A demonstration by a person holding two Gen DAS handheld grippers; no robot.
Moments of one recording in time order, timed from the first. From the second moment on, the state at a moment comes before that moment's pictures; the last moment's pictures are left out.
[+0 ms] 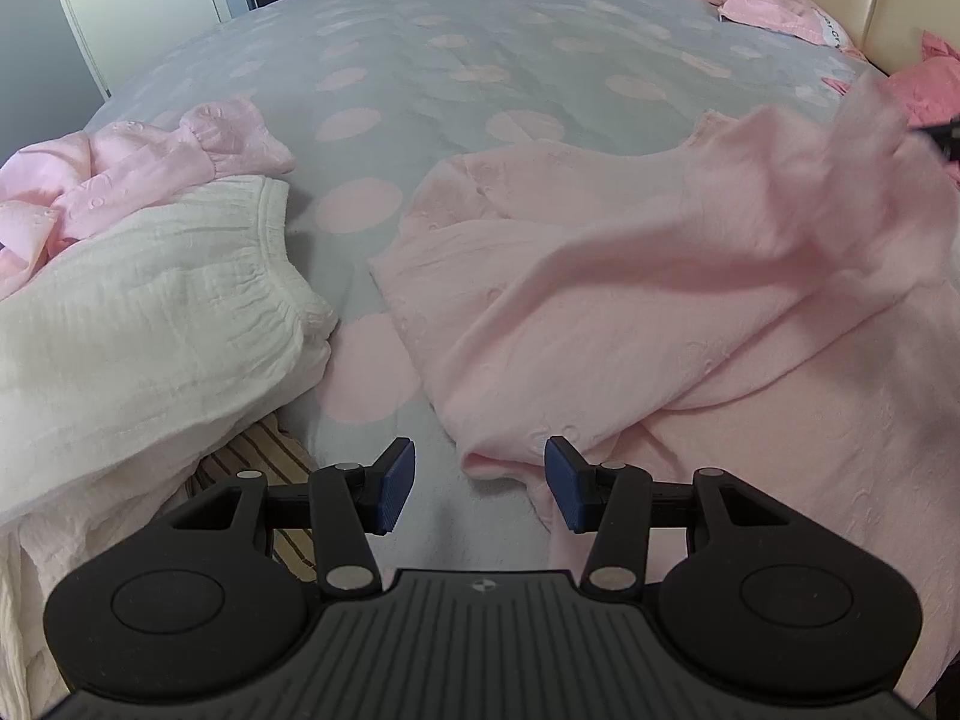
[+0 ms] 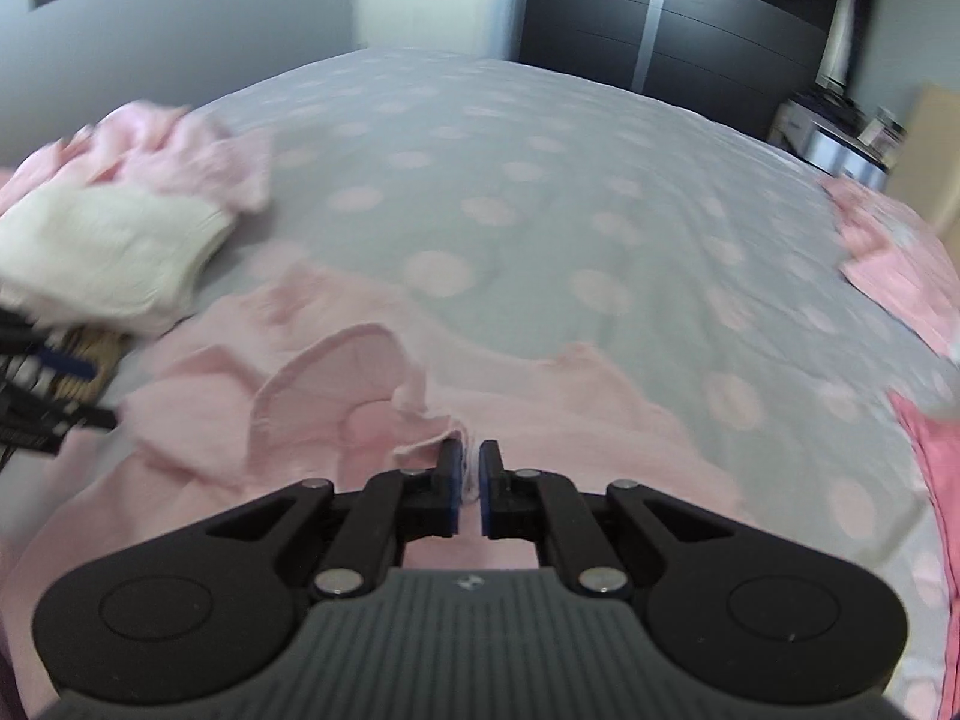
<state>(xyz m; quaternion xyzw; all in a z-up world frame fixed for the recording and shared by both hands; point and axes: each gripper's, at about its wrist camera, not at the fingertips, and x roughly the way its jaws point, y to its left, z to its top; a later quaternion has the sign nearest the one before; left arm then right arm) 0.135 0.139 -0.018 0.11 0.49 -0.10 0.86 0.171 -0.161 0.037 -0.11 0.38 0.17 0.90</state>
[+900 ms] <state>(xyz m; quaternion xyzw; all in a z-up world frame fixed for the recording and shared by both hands) 0.141 0.115 -0.028 0.17 0.47 -0.11 0.86 0.204 -0.263 -0.002 0.04 0.43 0.09 0.90</state>
